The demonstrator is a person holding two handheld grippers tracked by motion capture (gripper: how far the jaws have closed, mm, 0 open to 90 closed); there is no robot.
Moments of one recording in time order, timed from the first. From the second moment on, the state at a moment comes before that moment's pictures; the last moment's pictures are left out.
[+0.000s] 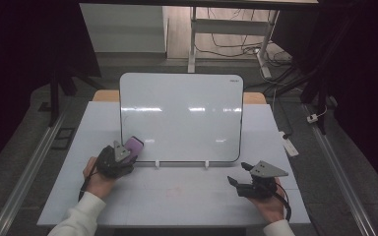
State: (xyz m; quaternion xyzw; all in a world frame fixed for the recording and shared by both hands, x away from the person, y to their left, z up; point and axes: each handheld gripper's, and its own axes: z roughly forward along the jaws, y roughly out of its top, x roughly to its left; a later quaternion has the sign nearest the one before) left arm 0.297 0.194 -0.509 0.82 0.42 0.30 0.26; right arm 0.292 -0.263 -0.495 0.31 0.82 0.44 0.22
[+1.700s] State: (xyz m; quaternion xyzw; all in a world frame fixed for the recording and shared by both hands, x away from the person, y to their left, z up) left arm 0.294 0.203 -0.508 0.83 0.41 0.33 0.19; right arm 0.292 -0.264 -0.495 0.31 0.81 0.44 0.22
